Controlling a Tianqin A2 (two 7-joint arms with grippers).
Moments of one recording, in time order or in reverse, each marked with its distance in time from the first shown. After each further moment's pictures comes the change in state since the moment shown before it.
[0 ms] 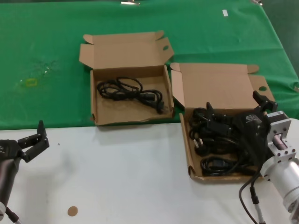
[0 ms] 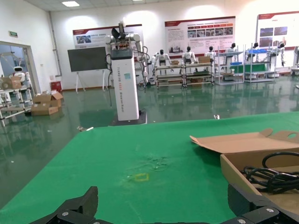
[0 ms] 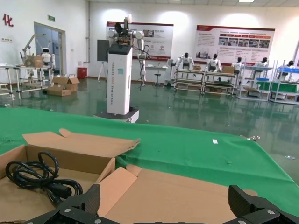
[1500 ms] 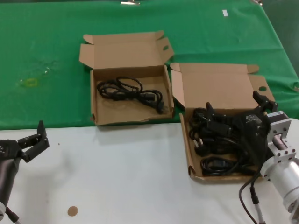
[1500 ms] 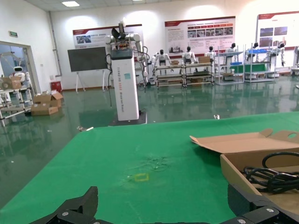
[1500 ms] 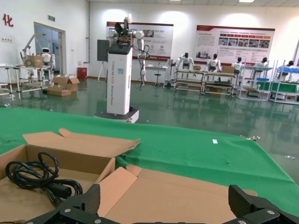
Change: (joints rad) left arm 0.000 0.000 0.000 0.000 0.000 0.000 0.000; right arm 0.000 0.000 0.000 0.000 0.000 0.000 0.000
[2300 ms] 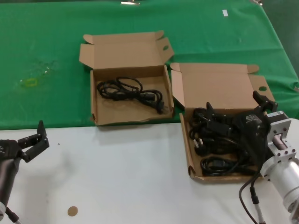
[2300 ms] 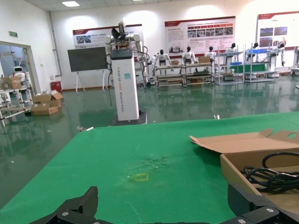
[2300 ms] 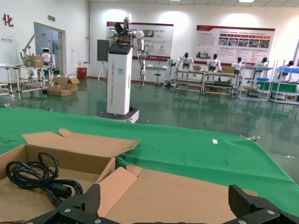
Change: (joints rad) left arm 0.000 0.000 0.000 0.000 0.000 0.000 0.000; right arm 0.000 0.000 0.000 0.000 0.000 0.000 0.000
